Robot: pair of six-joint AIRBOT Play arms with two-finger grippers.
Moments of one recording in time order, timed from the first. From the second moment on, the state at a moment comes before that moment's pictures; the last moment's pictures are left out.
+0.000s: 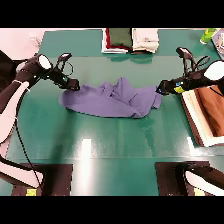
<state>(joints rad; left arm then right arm) -0.11 -1.67 1.48 1.25 -1.10 -1.31 0.12 -1.11 1.15 -1.28 1.16 1.55</state>
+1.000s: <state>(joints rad) -0.09 -1.75 1.56 1.30 -1.21 -1.31 0.12 -1.16 1.15 -1.25 1.25 1.54</state>
